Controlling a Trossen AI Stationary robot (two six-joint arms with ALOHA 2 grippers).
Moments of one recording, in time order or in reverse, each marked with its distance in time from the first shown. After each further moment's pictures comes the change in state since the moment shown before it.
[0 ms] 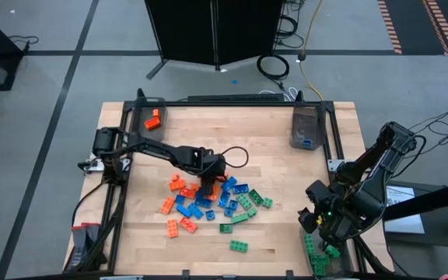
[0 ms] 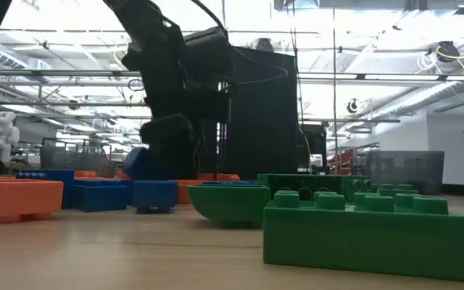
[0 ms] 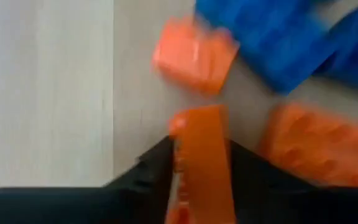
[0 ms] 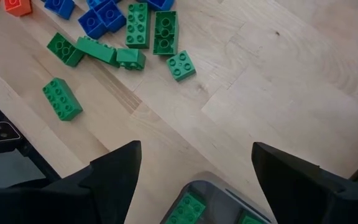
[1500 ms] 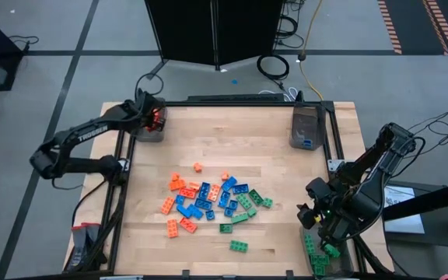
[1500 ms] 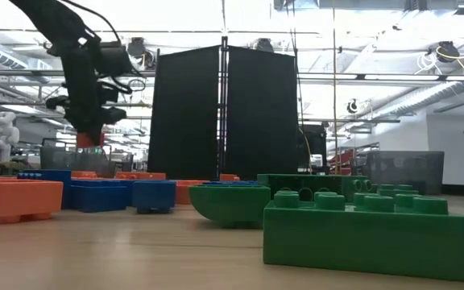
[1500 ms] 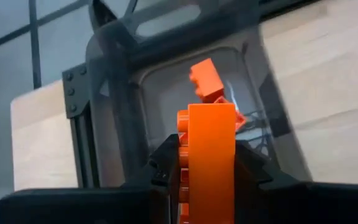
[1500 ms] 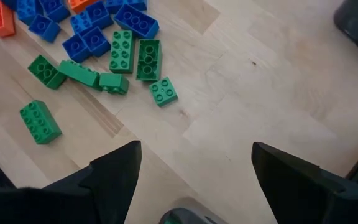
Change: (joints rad) left arm 0.847 -0.711 -0.386 -0.224 -0.382 -0.310; right arm -0.002 0.019 -0.001 -0.073 0.088 0.003
